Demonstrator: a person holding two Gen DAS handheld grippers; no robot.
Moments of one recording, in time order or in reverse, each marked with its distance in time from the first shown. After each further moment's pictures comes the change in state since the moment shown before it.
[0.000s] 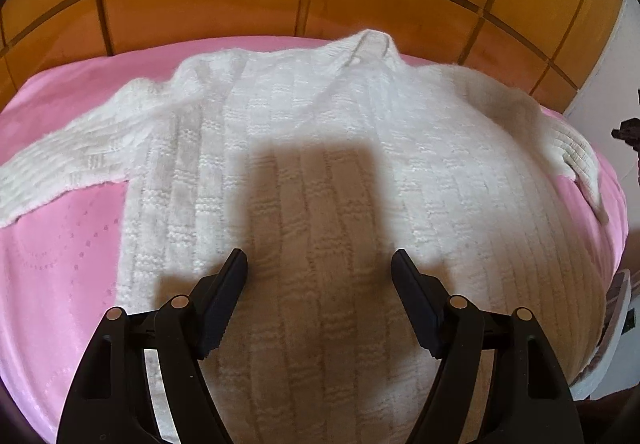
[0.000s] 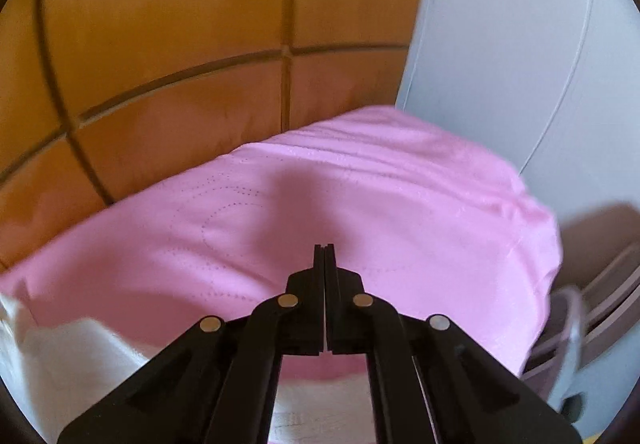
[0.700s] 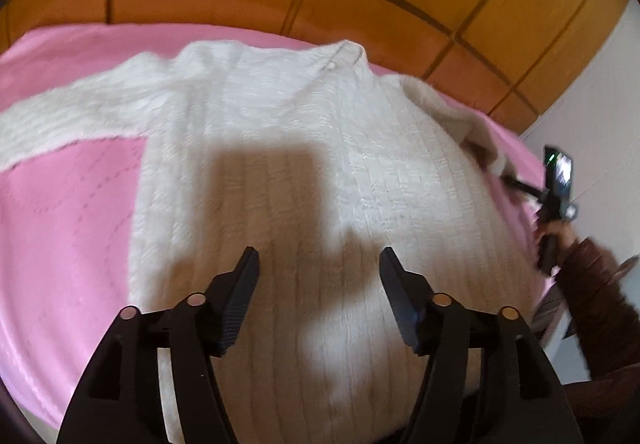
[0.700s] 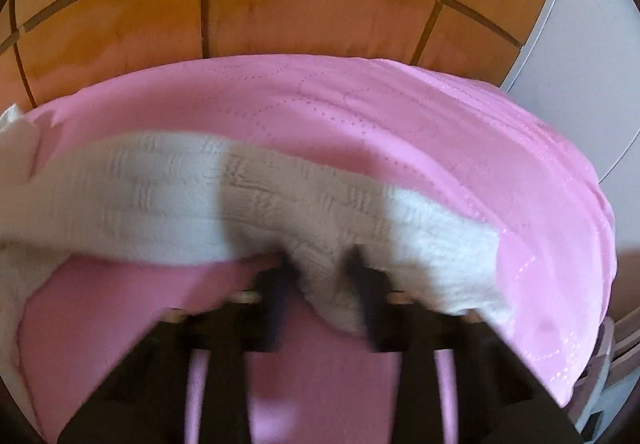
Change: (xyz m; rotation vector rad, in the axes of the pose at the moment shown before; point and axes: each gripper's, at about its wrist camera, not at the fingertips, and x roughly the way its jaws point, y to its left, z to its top) left arm -0.038 0.007 -0.013 -0.077 0.016 -0.176; right arm 0.031 0.109 -0.135 -0.390 0.063 0.075
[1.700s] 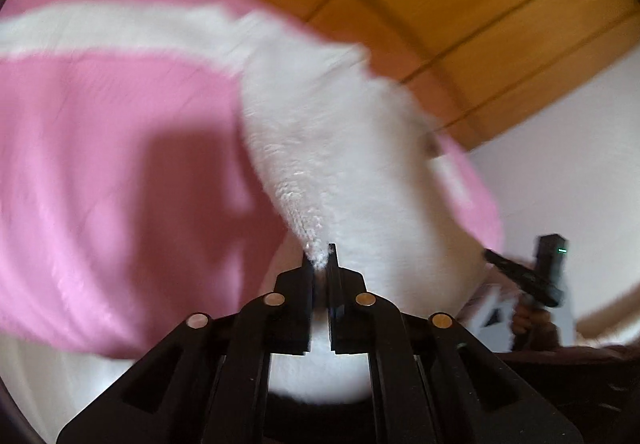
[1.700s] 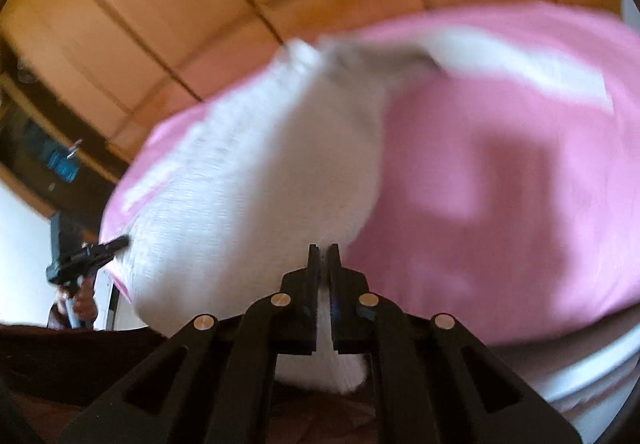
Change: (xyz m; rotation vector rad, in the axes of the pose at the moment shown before) left arm -0.087 0.093 -0.063 -0.208 0.073 -0.239; right arm -0.187 0.059 -0.160 0.034 0.186 0.727
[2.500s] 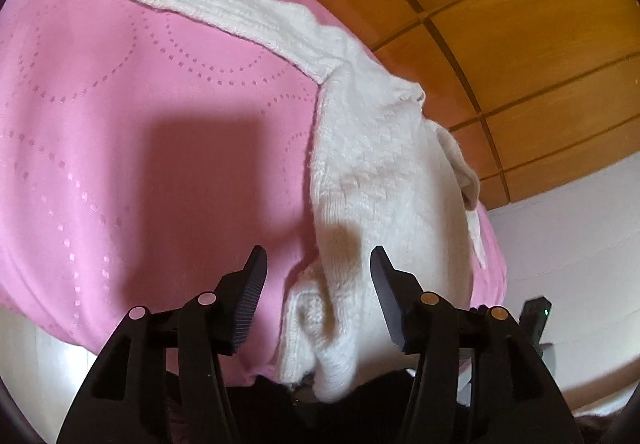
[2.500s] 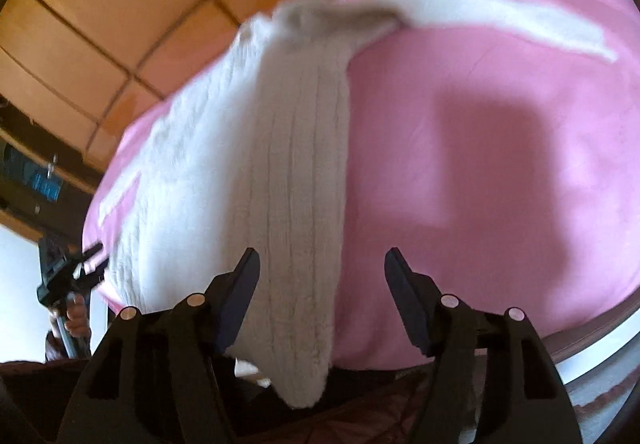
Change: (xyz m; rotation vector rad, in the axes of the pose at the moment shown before) left arm 0.011 0.037 0.012 -0.200 -0.080 -0.019; right arm 0.044 -0.001 0.001 0.045 0.091 -0.021
